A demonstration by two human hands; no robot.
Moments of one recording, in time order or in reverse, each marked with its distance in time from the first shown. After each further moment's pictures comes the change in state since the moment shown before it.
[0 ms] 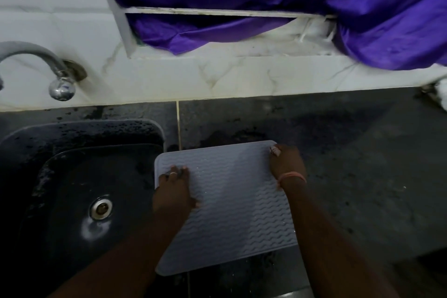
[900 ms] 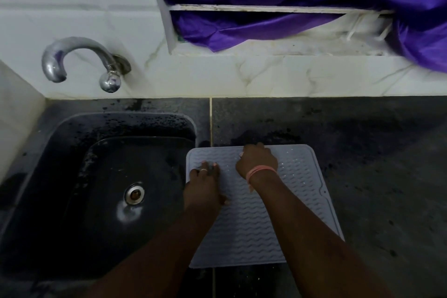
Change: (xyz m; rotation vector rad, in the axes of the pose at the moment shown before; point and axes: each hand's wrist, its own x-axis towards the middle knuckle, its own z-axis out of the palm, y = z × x) left_hand -0.003 0.000 -0.001 0.011 0.011 -0.035; right_hand -0.054 -0.134 0.069 -0.295 -0.281 -0.286
